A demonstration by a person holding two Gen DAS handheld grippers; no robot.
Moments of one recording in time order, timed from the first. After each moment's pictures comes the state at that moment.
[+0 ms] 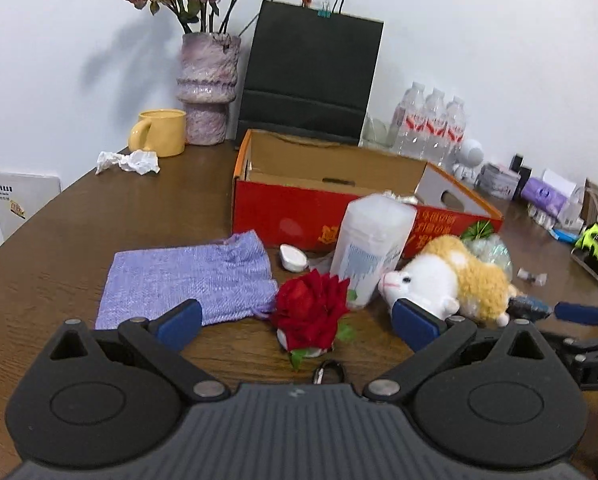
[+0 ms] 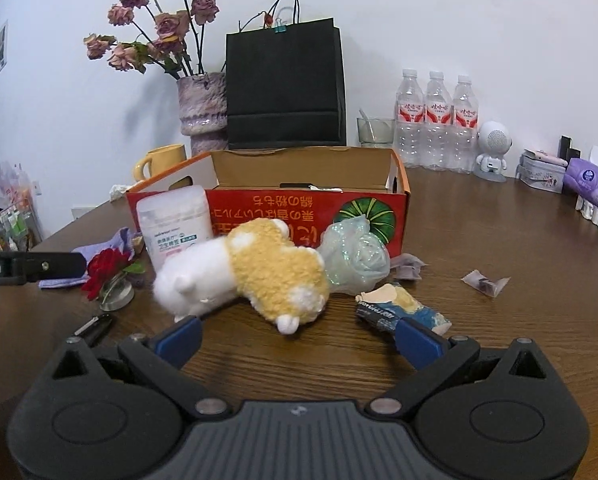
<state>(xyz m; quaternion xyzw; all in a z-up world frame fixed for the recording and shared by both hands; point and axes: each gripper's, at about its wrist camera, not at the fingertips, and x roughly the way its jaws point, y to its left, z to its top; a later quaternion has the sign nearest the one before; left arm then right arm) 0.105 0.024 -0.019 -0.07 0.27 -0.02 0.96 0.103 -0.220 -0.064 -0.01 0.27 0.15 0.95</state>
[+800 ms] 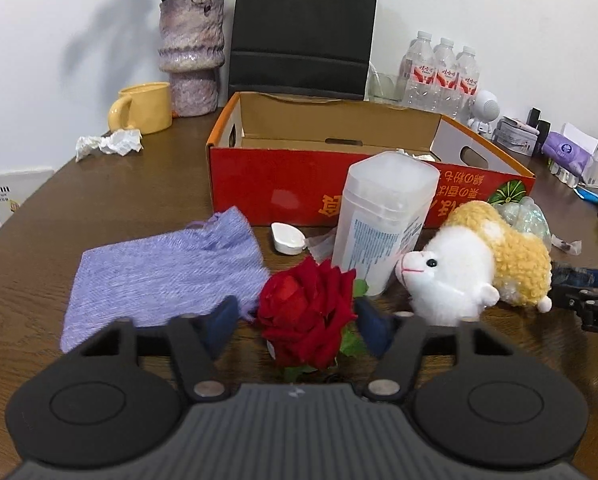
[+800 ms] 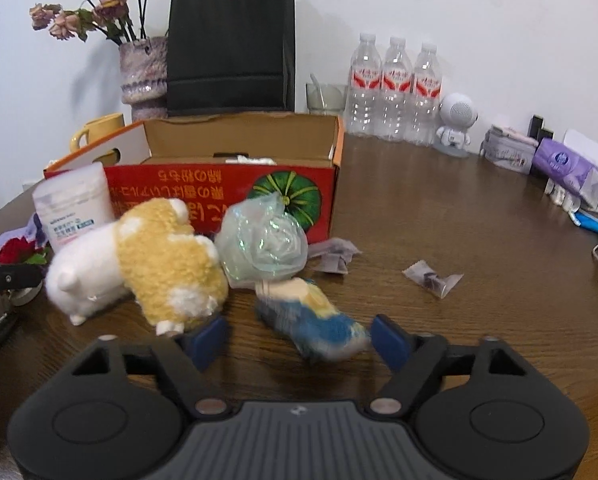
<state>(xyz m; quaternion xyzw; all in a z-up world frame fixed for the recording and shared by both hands) 0.150 0.007 -0.040 -0.03 0.32 -0.02 0.95 0.161 -0.251 -0.080 -0.03 0.32 0.09 0.94</state>
